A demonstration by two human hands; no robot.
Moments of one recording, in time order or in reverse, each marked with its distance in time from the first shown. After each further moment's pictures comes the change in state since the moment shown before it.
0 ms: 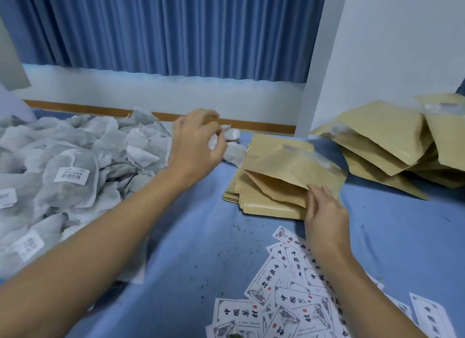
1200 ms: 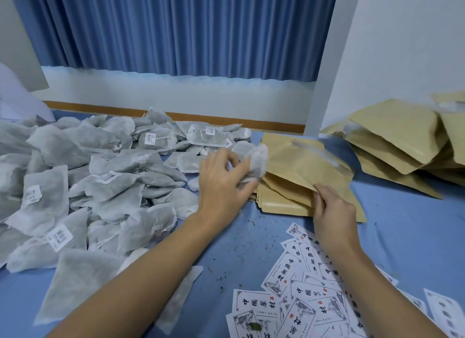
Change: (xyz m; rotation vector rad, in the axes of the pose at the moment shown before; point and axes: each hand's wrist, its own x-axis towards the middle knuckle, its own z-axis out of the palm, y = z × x) left_hand -0.069 0.037 -0.003 -0.076 0.111 0.046; right_hand 0.000 -0.002 0.006 0.027 -0.065 -0.079
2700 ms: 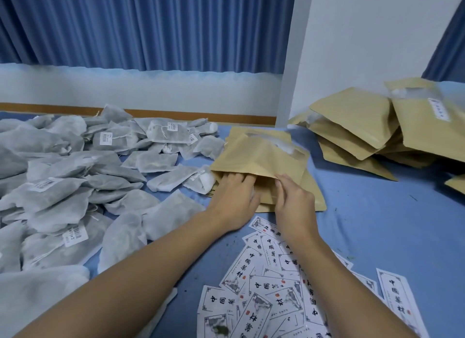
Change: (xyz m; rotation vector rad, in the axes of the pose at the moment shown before) left_hand -0.012 0.058 0.076 -0.011 -0.796 -0.084; right_hand 0.001 0.000 -0.006 0.128 -0.046 0.031
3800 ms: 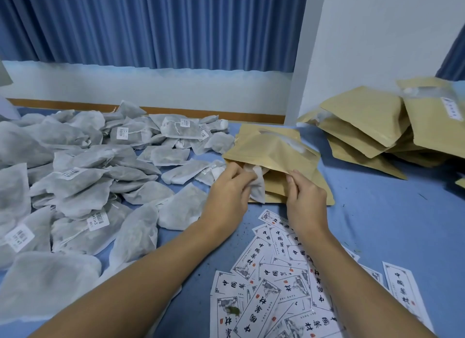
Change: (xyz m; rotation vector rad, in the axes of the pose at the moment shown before) left_hand -0.046 -0.001 -0.028 -0.273 0.396 0.045; right_hand -0.003 0.002 -0.003 0.031 0.055 -0.009
